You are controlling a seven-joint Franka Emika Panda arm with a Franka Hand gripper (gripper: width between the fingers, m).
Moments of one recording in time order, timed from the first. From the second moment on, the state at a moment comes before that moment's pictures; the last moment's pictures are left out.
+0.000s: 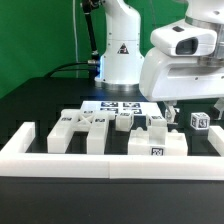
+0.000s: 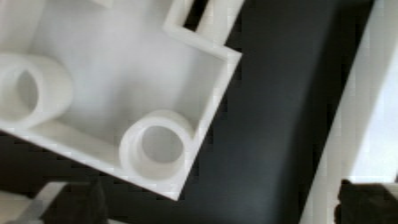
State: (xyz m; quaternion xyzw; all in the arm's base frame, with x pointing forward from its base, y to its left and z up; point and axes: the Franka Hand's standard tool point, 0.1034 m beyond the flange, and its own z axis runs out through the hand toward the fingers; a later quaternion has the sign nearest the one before) arm 0.597 0.088 0.069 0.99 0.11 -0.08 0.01
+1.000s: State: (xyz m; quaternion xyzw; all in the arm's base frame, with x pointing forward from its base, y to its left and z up) arm 0.588 0.081 0.047 1.00 -0.08 0.00 -0.02
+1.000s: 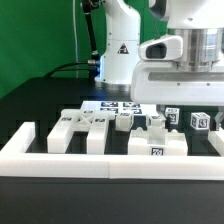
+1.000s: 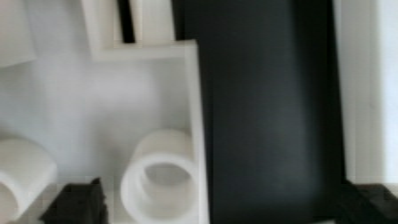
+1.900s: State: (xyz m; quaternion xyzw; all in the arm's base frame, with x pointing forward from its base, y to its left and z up) arm 0.574 0.079 0.019 1.00 -0.03 0.00 -0.02
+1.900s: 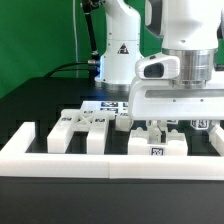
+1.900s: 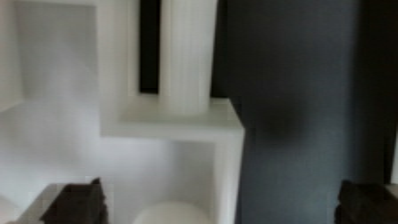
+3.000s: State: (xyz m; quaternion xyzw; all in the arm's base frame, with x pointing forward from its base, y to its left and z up) arm 0.574 0.080 0.020 1.00 -0.03 0.00 -0.02
